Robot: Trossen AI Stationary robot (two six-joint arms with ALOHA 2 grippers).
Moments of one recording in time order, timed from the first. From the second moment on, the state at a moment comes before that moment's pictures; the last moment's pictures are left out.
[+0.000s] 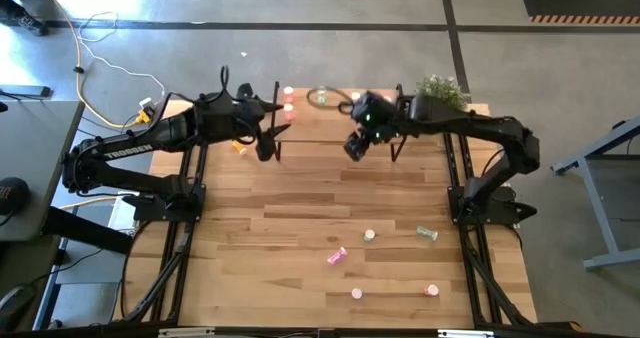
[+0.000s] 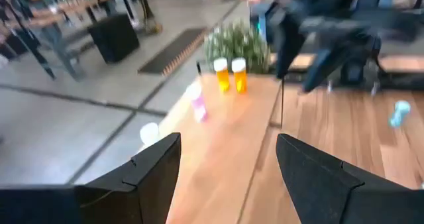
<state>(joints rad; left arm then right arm) 0.42 1.06 1.04 -0.28 -0.16 0.16 -0.22 1.57 1.61 -1.00 0.16 0.44</state>
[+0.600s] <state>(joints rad) 0.39 1.06 1.04 -0.38 -0.09 -0.01 0.17 1.44 1.40 -1.32 0.26 0.77</state>
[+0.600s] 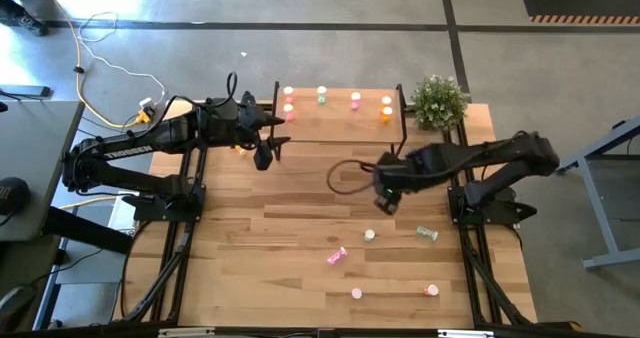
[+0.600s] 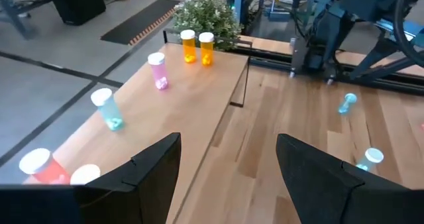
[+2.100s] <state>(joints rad) 0.26 1.06 1.04 -0.40 -0.17 -0.13 0.60 1.44 0.67 -0.17 0.49 0.84</state>
